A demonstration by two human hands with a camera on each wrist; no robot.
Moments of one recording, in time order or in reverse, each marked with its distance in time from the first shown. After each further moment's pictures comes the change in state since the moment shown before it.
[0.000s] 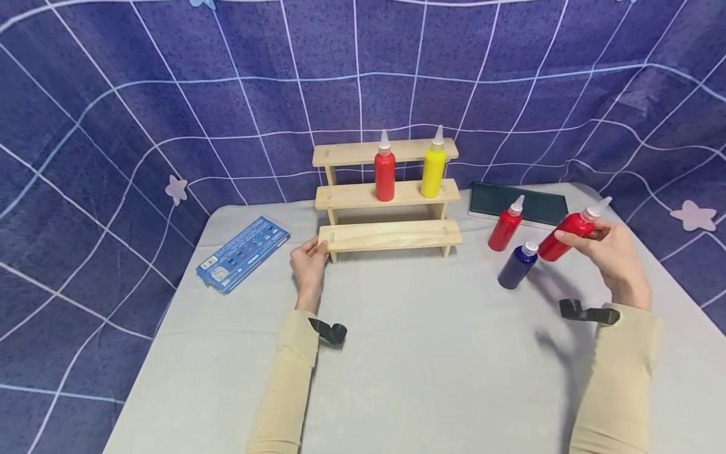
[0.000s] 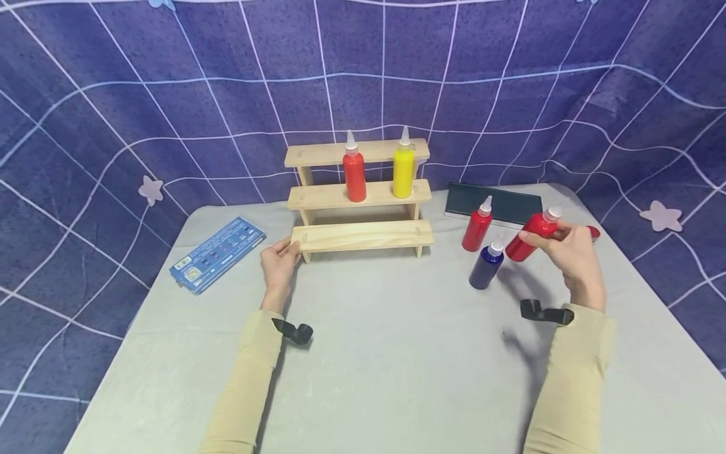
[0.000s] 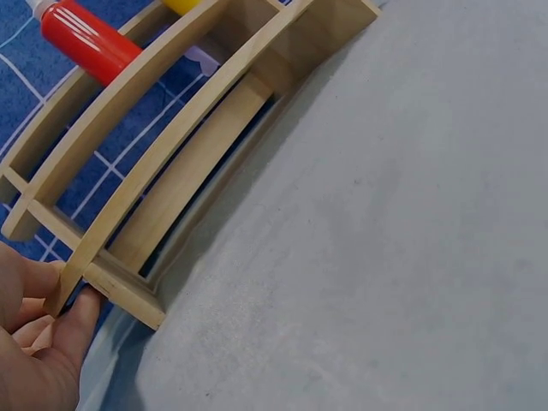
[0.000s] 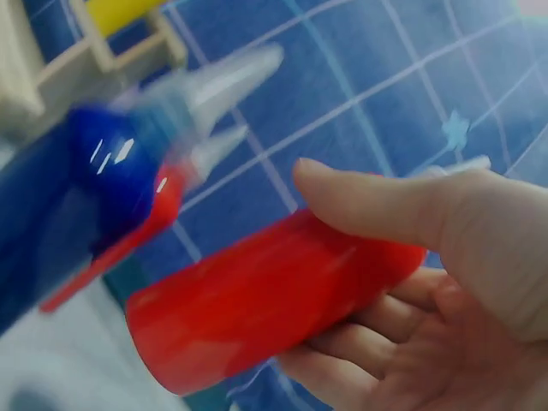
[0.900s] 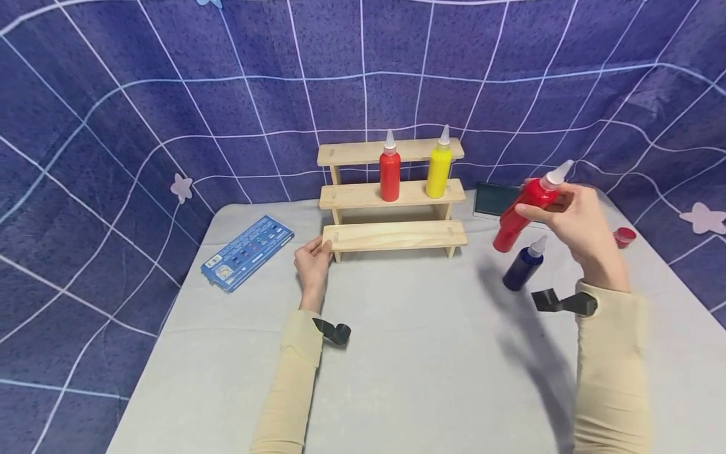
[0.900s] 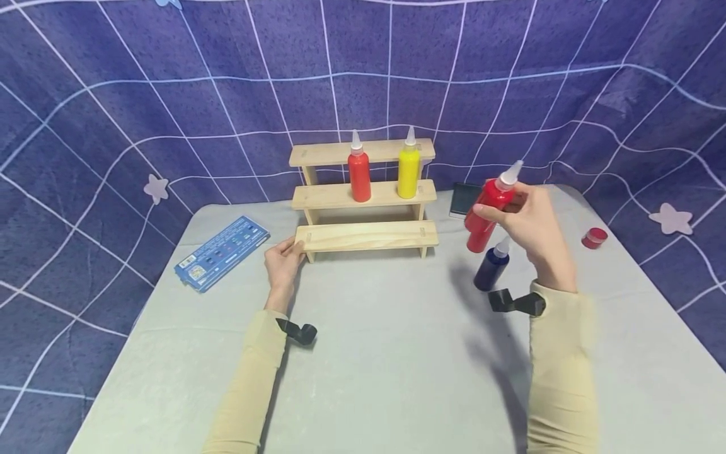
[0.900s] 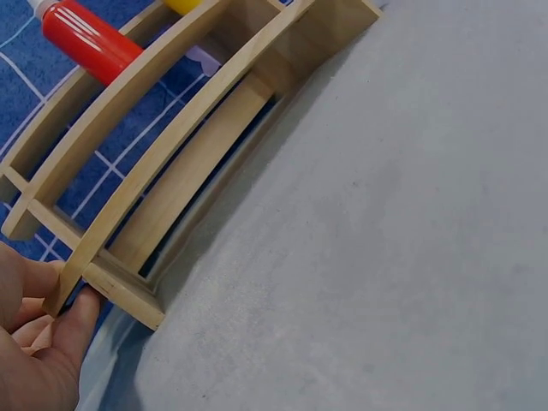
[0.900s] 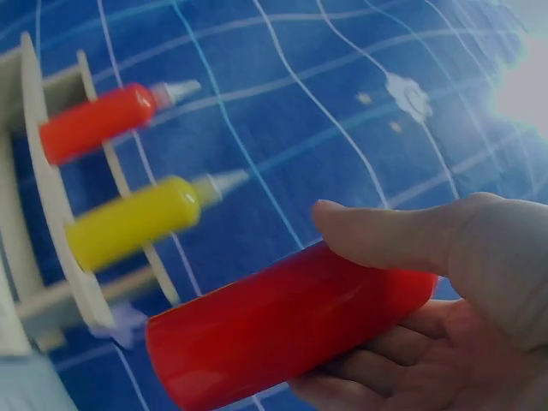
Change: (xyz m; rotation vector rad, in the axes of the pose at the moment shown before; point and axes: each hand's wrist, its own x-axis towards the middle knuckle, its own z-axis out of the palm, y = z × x) left_hand 0.001 -0.001 -0.001 -0.008 -0.005 -0.017; right_hand -0.004 -0.086 0.076 -0.166 -0.080 -0.172
